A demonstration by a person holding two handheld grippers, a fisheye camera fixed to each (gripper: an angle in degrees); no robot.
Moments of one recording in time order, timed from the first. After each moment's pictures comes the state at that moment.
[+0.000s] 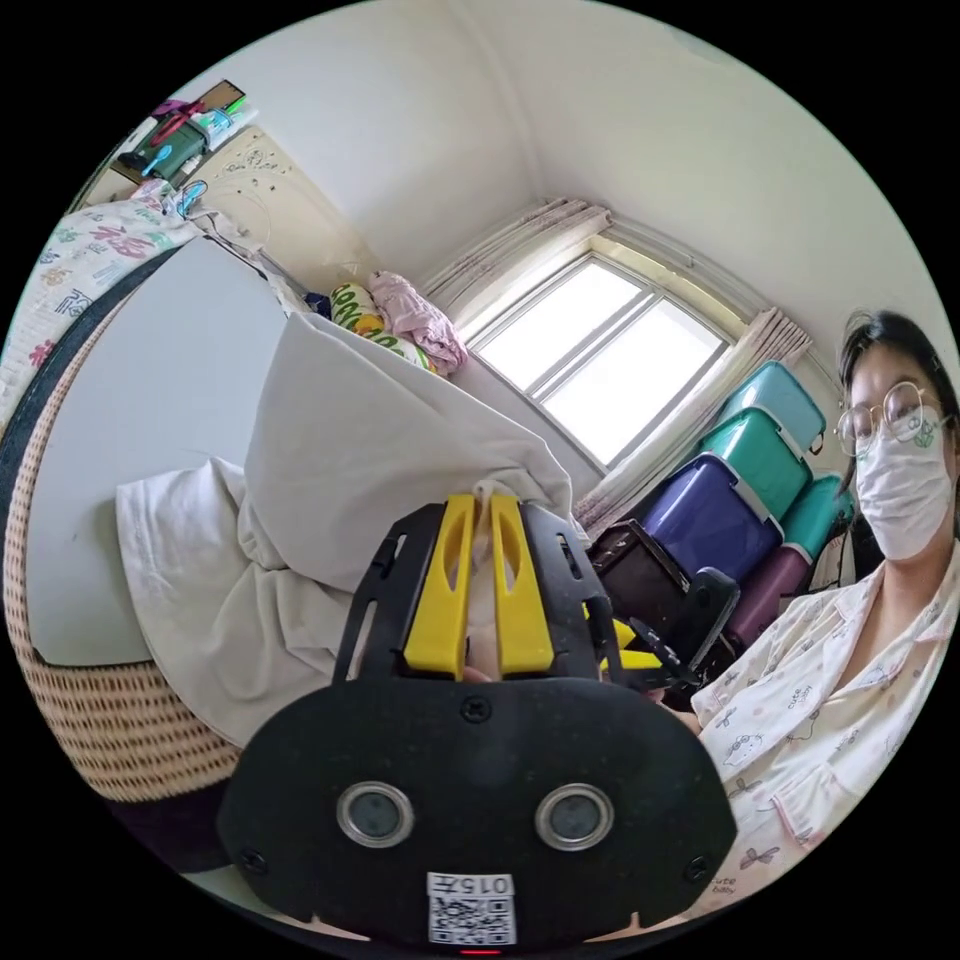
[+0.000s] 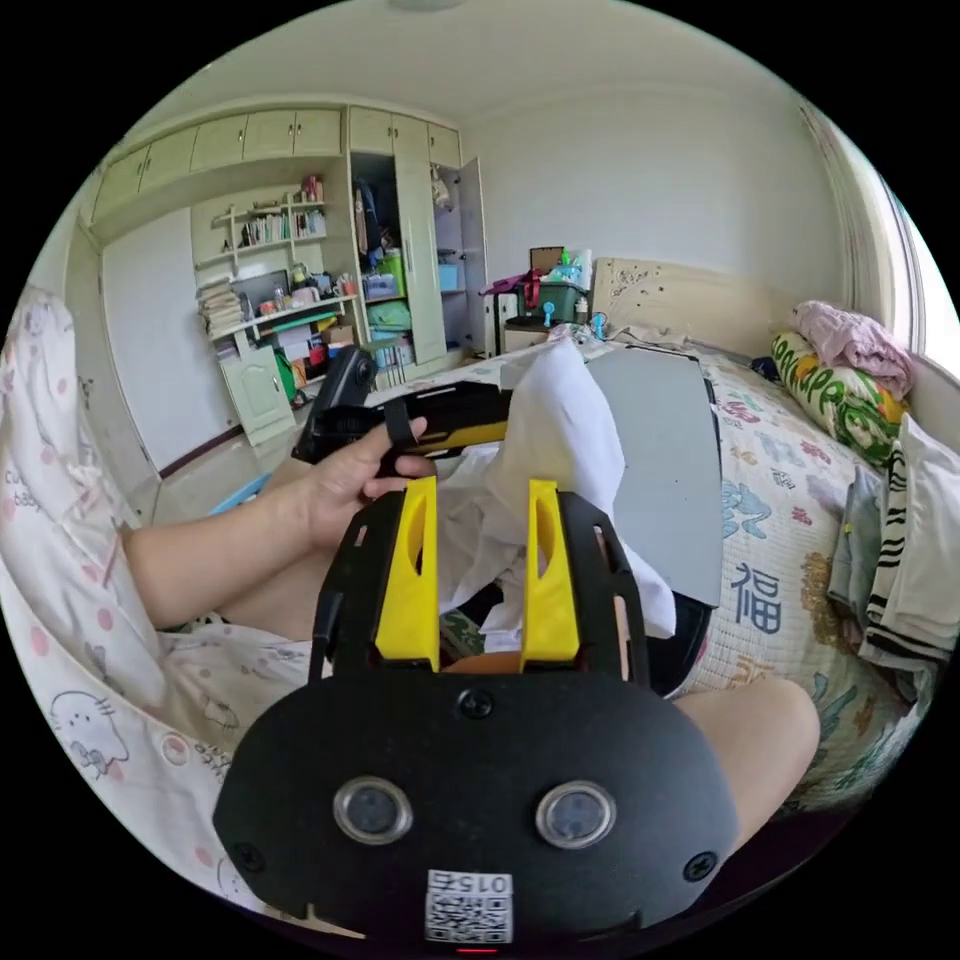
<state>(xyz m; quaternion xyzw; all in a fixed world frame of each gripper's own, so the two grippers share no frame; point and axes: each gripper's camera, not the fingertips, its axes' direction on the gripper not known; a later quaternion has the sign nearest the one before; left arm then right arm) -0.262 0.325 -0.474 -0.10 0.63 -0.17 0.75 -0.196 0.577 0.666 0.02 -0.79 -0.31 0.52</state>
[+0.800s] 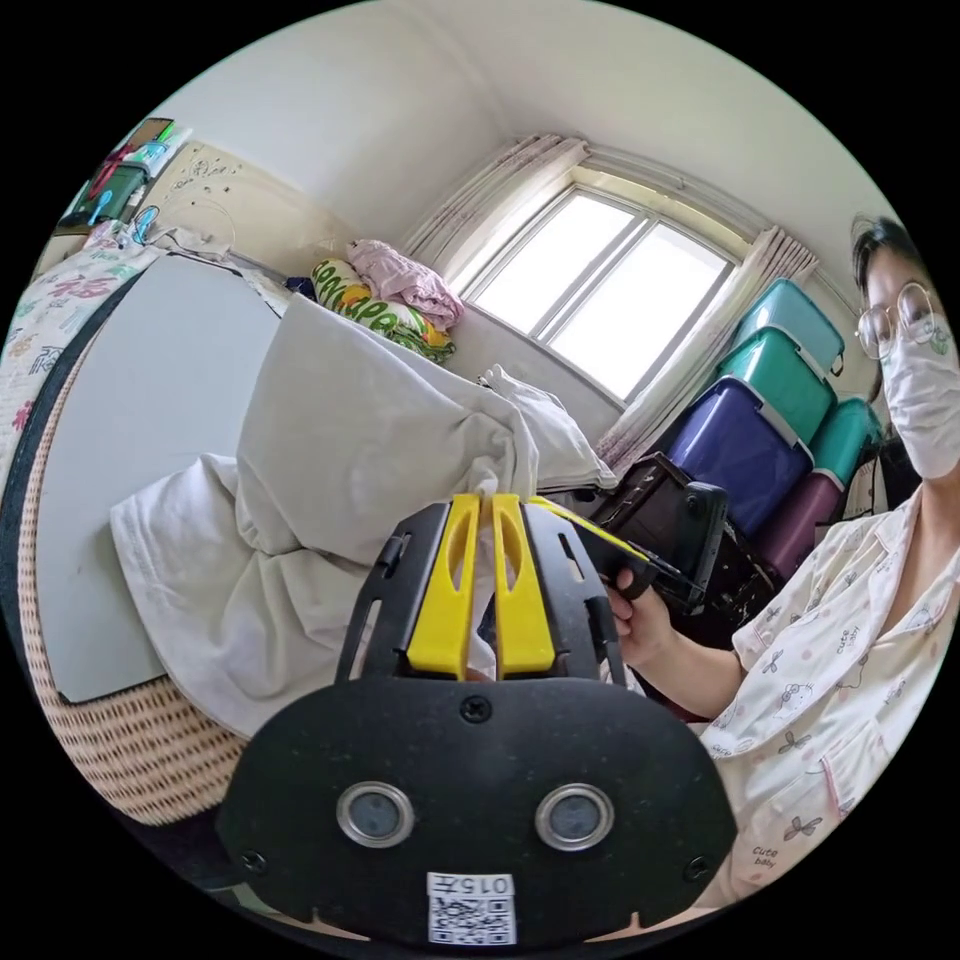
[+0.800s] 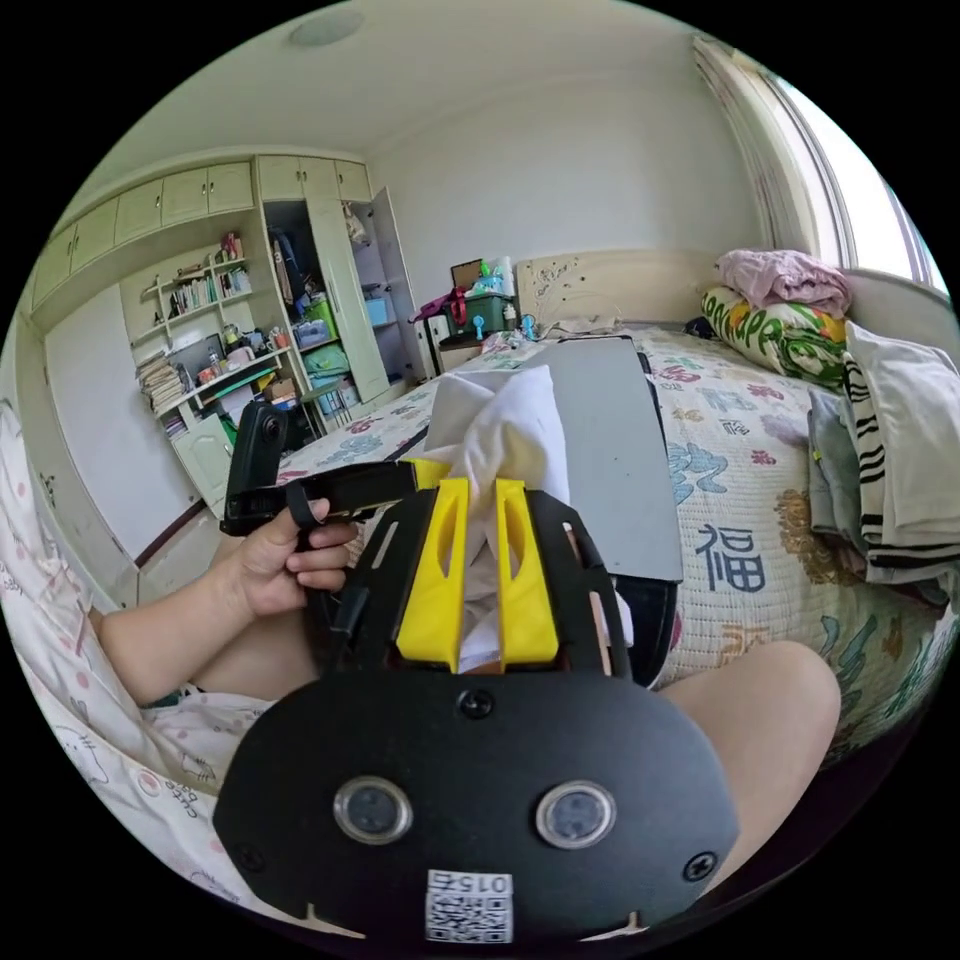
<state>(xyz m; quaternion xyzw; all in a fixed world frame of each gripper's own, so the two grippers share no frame) -0.106 0.426 -0.496 -0.13 0.62 -0.06 0.78 -0.167 0.576 0.608 -0.03 -0.77 -0.23 0.59</state>
